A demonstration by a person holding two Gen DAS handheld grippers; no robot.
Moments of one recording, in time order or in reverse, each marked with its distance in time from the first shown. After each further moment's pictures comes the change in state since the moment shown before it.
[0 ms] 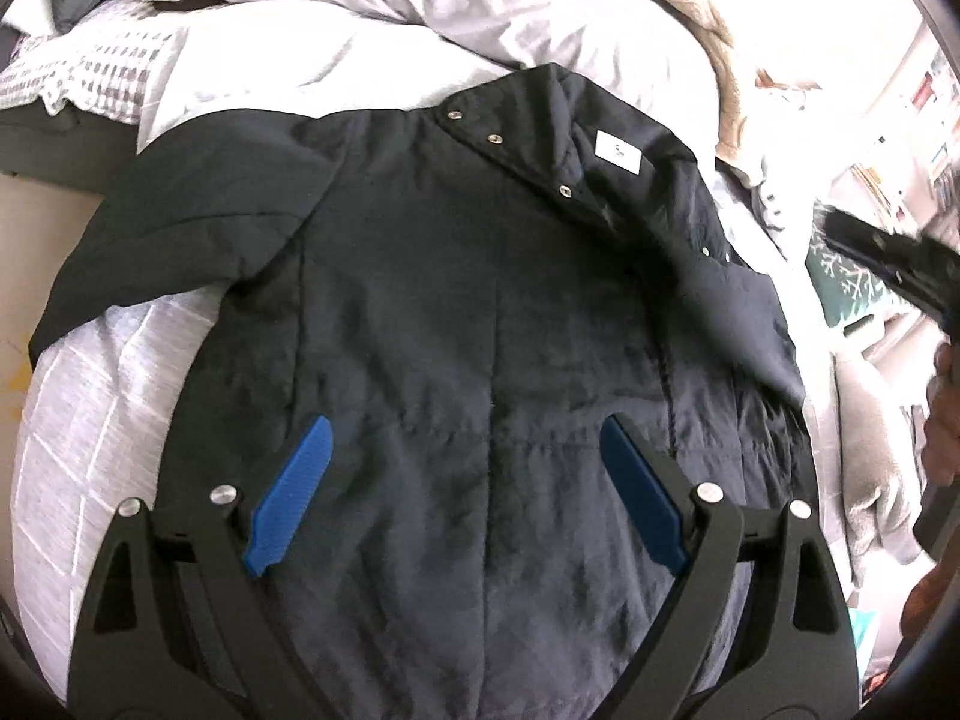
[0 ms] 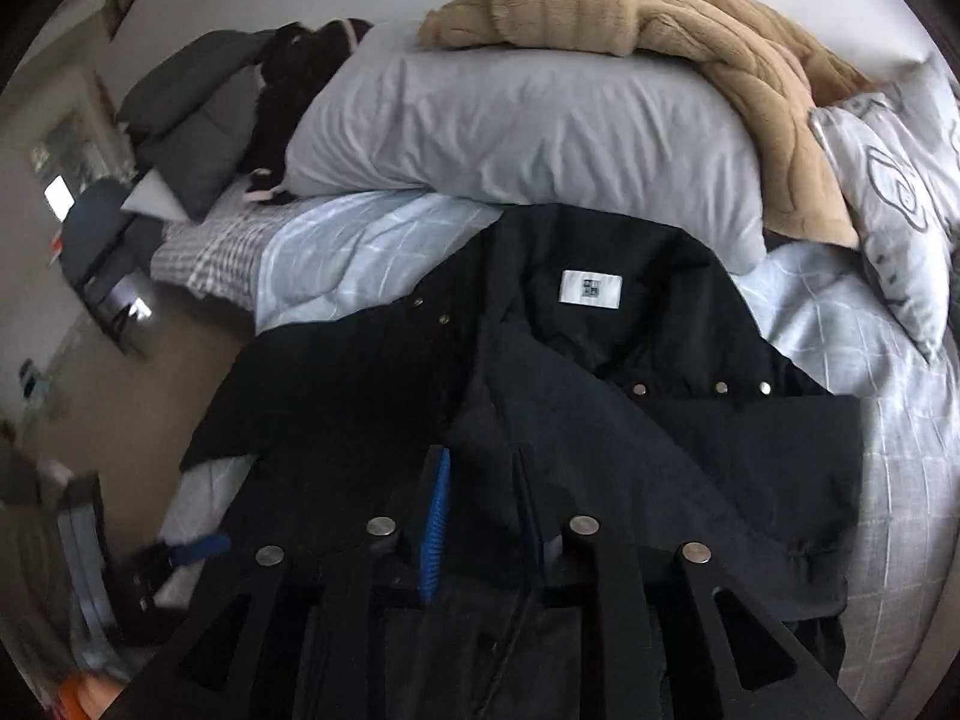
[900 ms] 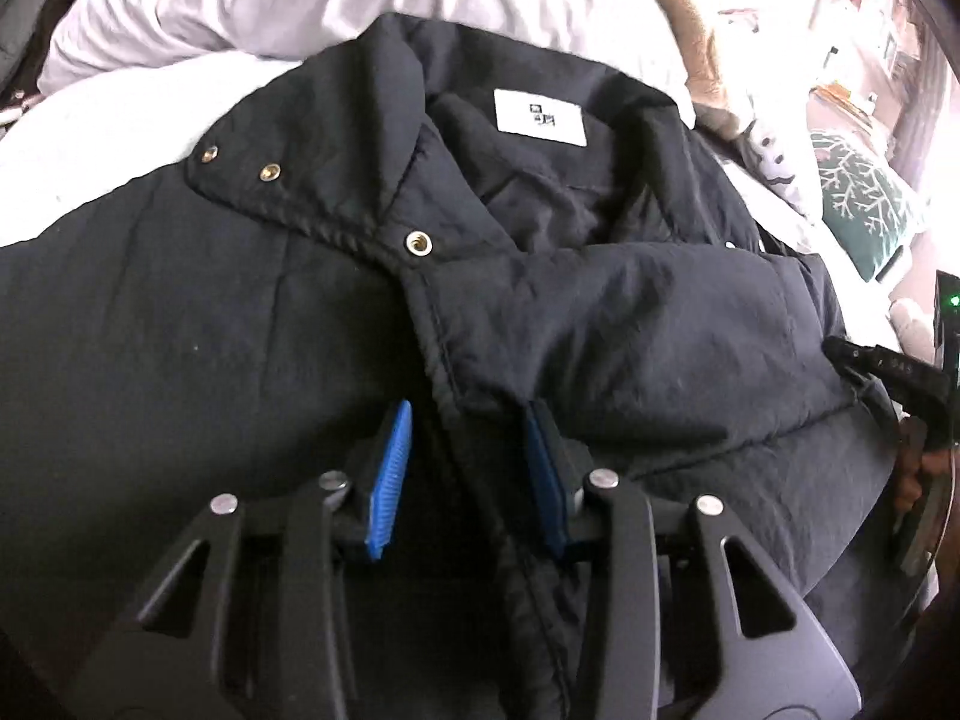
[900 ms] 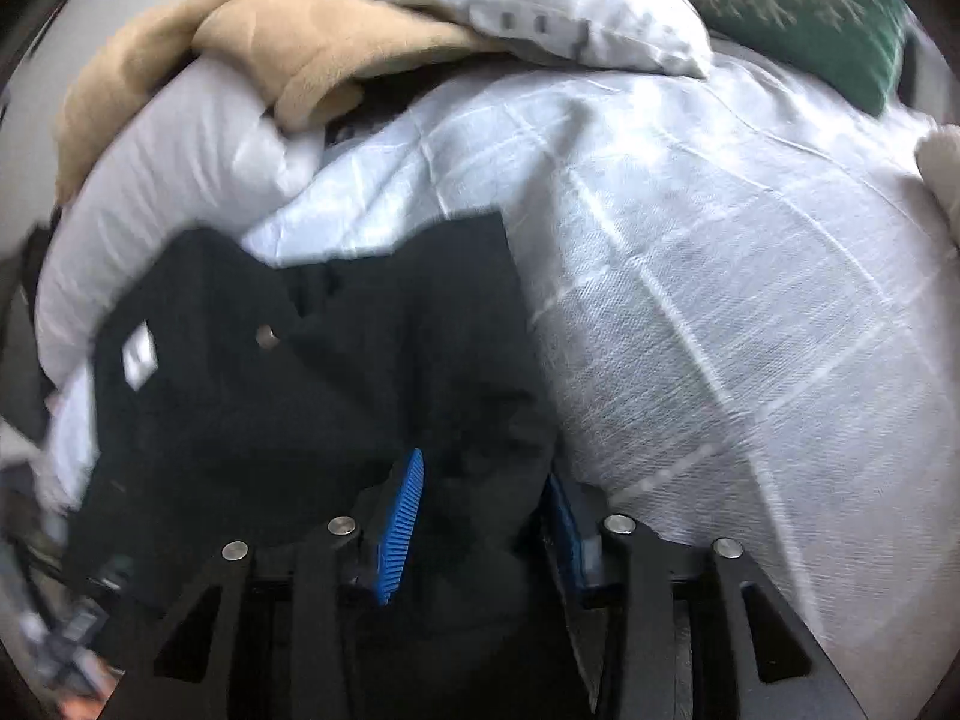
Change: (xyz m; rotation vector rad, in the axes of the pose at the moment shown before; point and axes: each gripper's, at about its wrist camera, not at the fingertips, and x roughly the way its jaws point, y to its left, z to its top) left arm 0.179 -0.095 0.053 0.268 -0.124 -0.035; right arm 0.098 -0.287 -0.095 0.447 -0.113 -0.302
